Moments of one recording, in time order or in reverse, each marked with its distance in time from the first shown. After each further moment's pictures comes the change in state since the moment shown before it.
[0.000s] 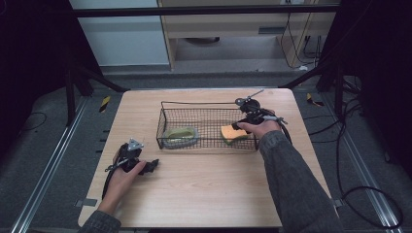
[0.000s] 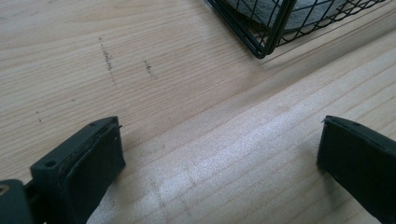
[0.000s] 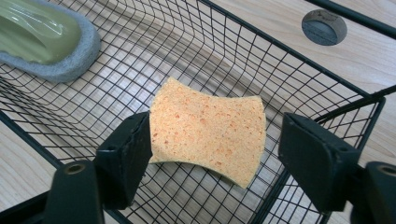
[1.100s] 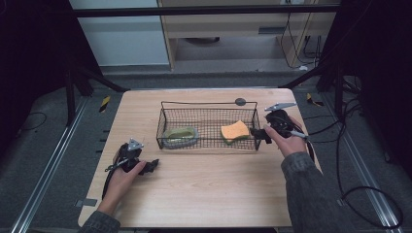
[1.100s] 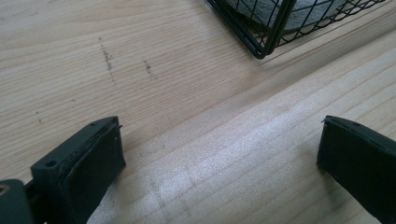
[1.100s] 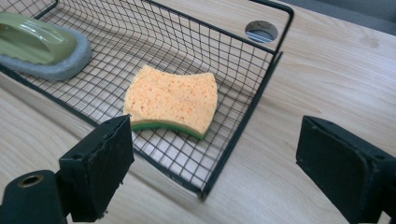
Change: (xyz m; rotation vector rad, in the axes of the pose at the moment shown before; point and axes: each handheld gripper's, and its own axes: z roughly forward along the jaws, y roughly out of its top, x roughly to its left) left arm 0.000 0.000 0.000 0.000 0.000 0.001; right arm -0.018 -0.063 -0.059 -0.191 -0.062 0.060
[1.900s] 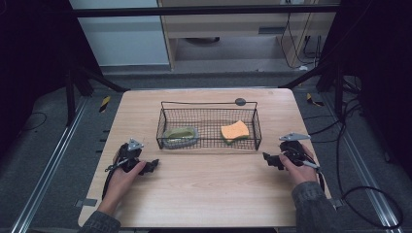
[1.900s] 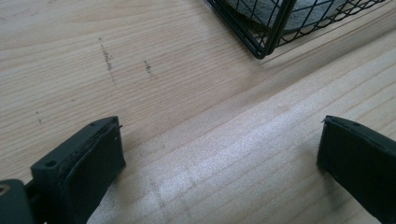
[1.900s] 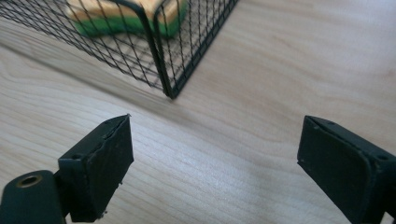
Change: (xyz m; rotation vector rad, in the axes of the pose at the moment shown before) left arm 0.000 0.000 0.000 -0.003 0.000 -0.003; right arm -0.017 -0.103 0.009 0.012 -0.047 0.059
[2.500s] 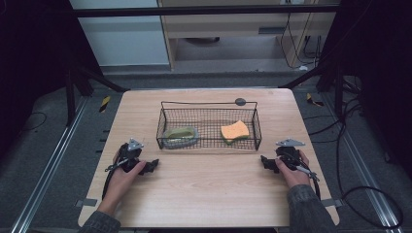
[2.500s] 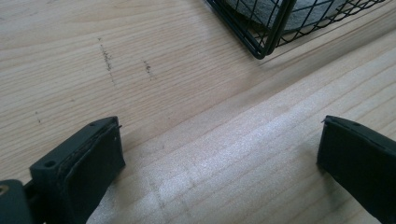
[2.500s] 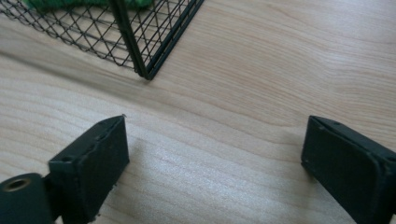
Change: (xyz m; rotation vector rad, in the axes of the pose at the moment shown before) left arm 0.000 0.000 0.000 0.000 -0.002 0.001; right arm 0.002 -0.023 0.029 -0.016 -0.075 0.028
